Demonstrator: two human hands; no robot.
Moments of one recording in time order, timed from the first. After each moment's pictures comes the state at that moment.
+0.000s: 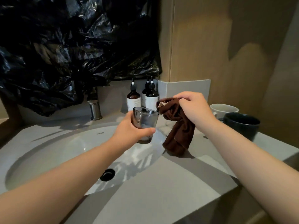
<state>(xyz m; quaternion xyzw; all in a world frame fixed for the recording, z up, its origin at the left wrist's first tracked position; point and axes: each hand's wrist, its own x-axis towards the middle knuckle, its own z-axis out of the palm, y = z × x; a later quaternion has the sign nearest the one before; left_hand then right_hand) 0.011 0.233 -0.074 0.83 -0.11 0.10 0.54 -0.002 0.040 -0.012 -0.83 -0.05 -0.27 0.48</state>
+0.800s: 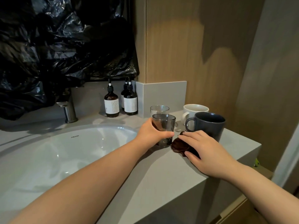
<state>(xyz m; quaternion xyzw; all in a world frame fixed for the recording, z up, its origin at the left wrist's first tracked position) 0.039 0.101 -0.097 0.80 -0.18 0.02 0.57 -0.069 -0.077 -0.100 -0.97 -0.15 -0.21 0.03</state>
